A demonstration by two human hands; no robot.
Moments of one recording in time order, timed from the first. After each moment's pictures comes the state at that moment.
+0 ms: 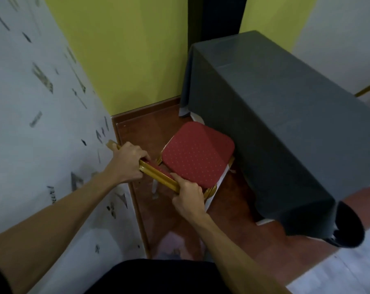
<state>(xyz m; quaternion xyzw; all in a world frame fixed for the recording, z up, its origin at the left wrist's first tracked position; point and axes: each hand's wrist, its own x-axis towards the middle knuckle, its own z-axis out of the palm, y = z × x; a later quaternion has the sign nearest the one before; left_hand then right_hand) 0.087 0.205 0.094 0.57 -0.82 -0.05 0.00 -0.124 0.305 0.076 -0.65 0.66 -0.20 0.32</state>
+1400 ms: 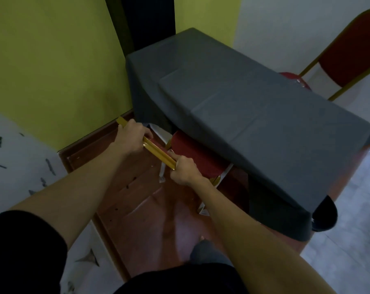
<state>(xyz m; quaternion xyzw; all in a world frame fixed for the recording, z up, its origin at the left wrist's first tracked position) -0.133 -0.062 0.112 0.51 -0.86 -0.03 -0.07 -0.286 0.065 0.061 -0.55 0.71 -0.17 0.41</state>
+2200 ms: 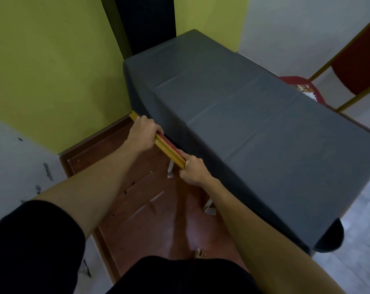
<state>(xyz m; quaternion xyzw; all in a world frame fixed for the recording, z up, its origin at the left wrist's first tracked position) -0.225 -0.122 0.113 0.48 -0.87 0.01 -0.04 -0.372 0.003 0.047 -0.55 0.70 -0.17 0.42</state>
